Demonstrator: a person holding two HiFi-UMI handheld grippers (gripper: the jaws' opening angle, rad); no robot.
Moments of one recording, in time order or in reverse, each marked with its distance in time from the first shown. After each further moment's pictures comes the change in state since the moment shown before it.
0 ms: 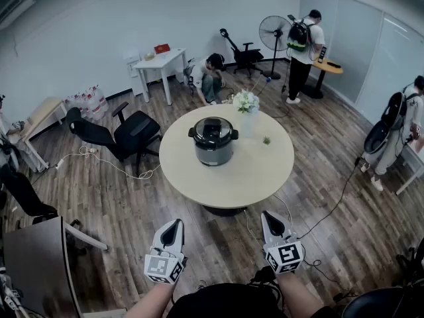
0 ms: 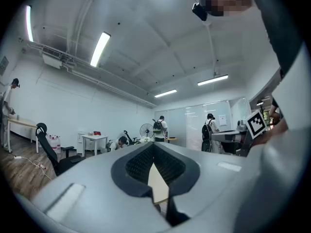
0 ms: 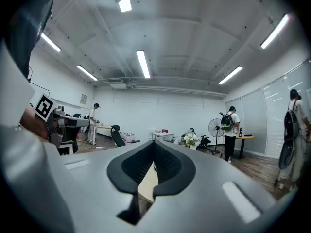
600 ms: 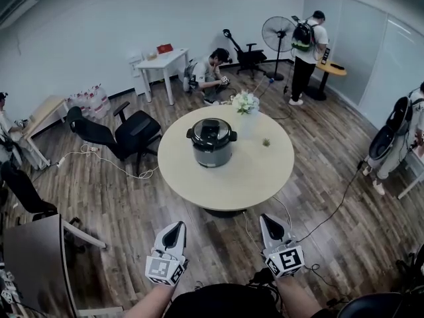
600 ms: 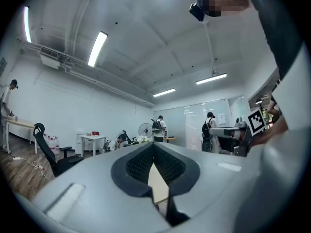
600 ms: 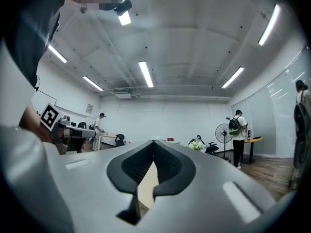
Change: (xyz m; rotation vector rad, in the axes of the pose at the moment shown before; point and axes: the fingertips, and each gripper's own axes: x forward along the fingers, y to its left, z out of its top) left arm 0.018 -0.028 -0.012 0.010 0.006 -0.008; right arm -0.008 -0.015 0.009 0.027 -0.124 0.084
